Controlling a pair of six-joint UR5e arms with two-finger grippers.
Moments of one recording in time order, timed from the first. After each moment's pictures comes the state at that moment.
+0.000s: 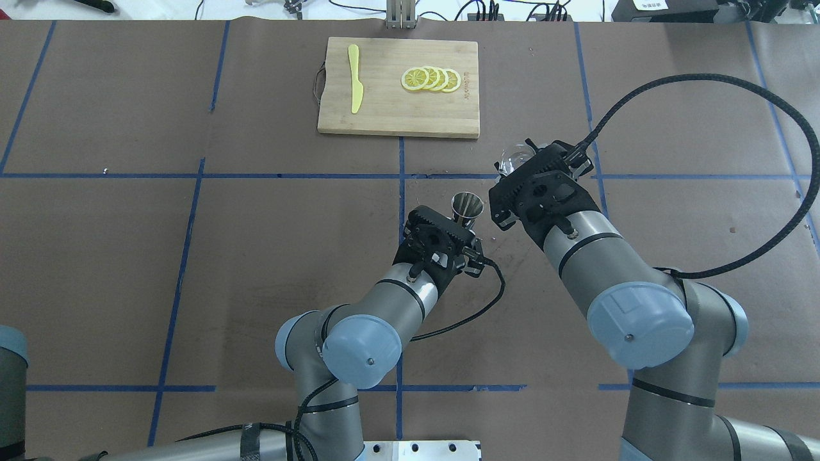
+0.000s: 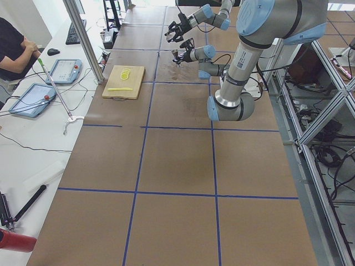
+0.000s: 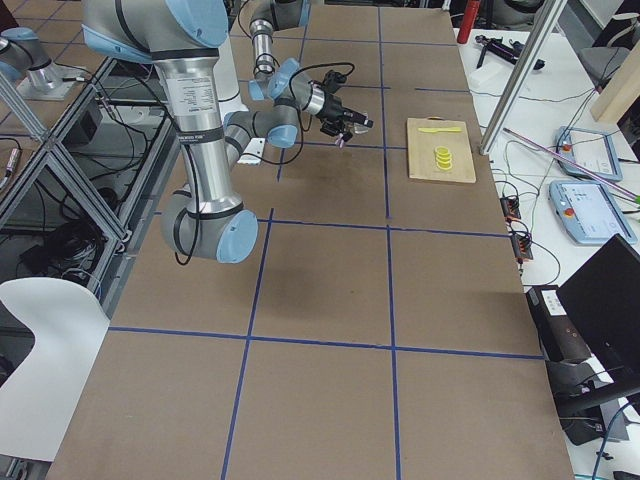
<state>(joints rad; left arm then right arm) -0.23 -2.37 -1.38 -2.50 -0.99 -0.67 0.35 -1.30 2.03 -1.05 0.88 0.39</state>
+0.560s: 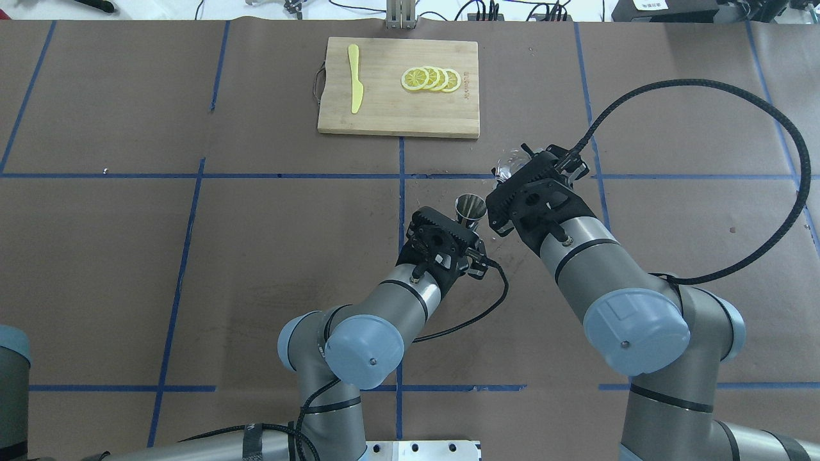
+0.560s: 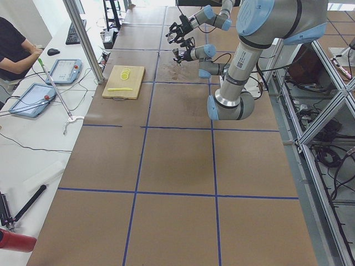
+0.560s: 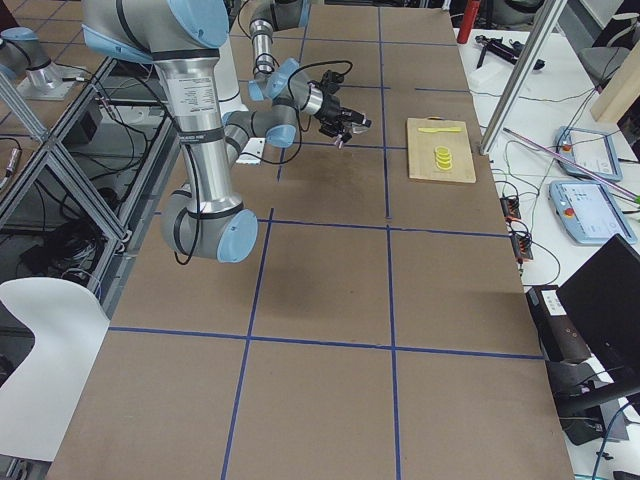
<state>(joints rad) -0.23 -2.38 -1.38 -2.50 -1.01 -0.67 0.34 -1.29 2.03 -1.06 0.87 0.34</state>
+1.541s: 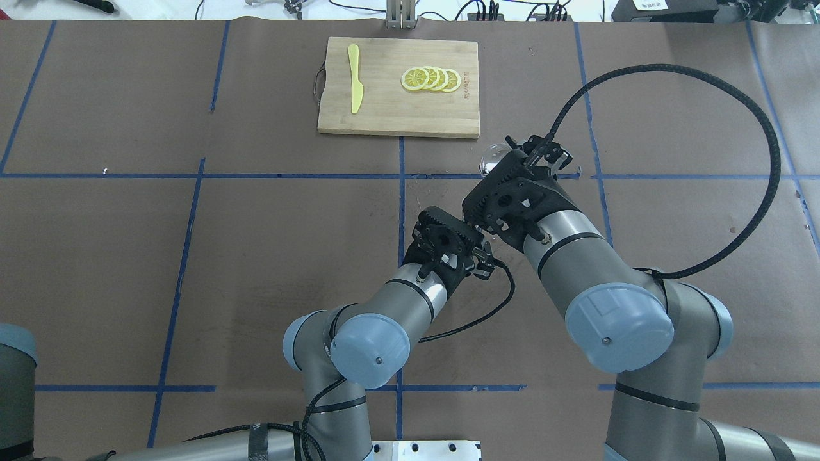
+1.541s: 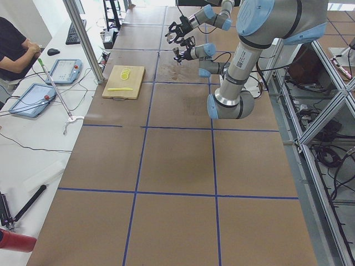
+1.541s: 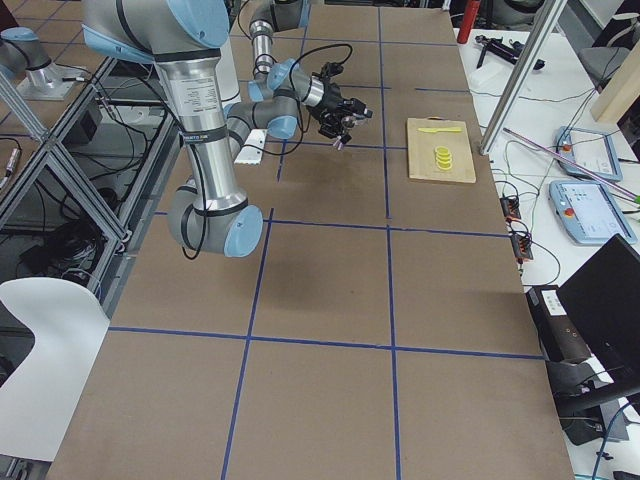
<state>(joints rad) -0.23 -2.39 -1.37 -2.51 -1.02 -0.67 0.34 -1.24 2.04 -1.11 0.87 0.19</state>
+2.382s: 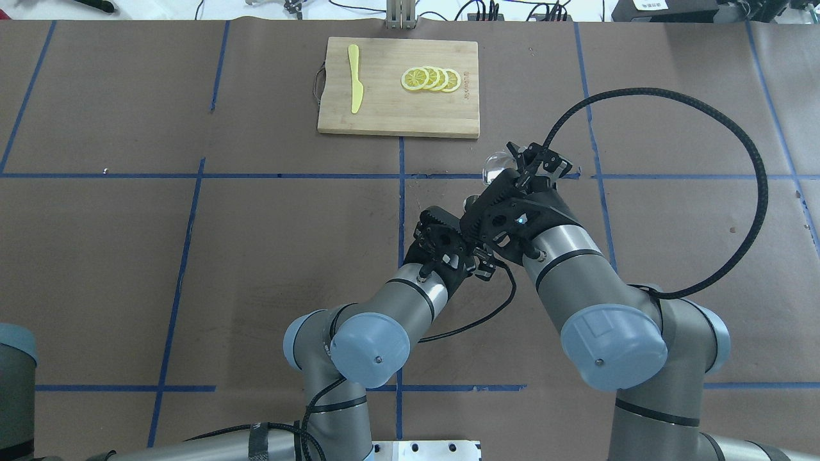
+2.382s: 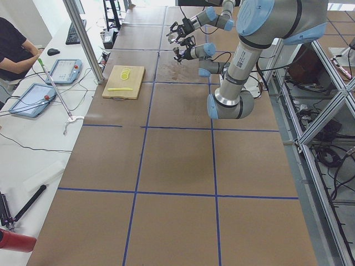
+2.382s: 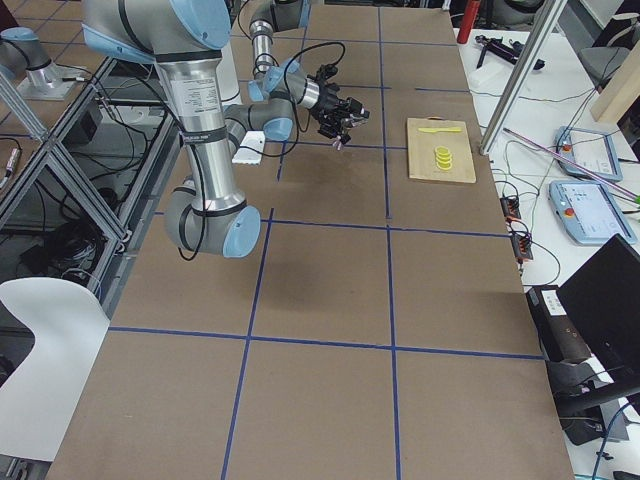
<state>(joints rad) -0.23 -2.39 -1.37 -2.51 -1.03 -0.67 0.30 -1.25 2.04 -1.11 0.79 0.12</state>
